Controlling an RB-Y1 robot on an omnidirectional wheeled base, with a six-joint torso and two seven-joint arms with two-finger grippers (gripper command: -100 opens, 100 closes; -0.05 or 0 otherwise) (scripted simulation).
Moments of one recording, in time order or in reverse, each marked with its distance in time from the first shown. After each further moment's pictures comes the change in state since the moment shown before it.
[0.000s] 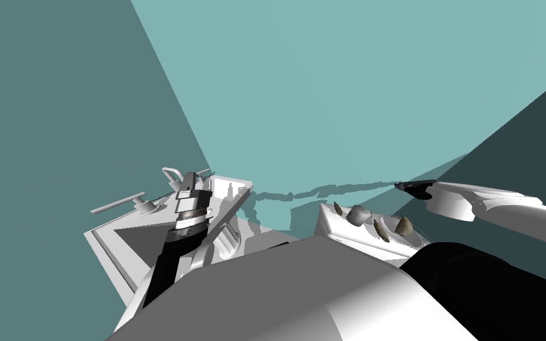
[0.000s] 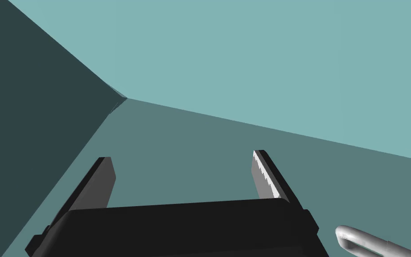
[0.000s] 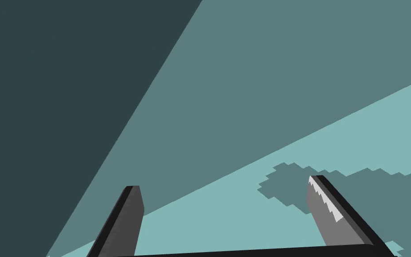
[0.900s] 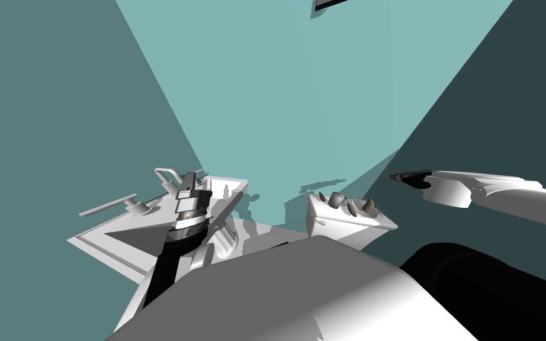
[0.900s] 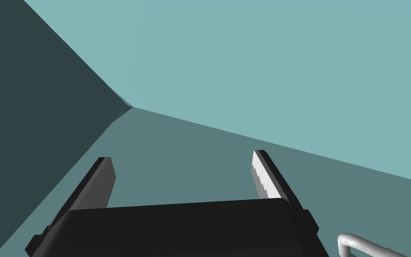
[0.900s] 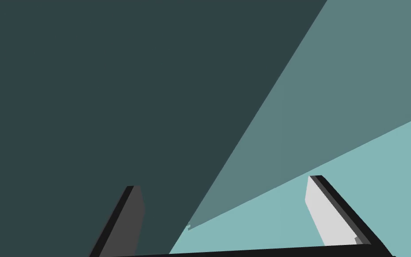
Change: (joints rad) left arm 0.000 0.000 0.000 0.000 0.000 0.000 0.000; right arm 0.044 -0.108 -0.031 -0.022 -0.118 -0.017 -0.028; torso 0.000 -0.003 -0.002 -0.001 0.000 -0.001
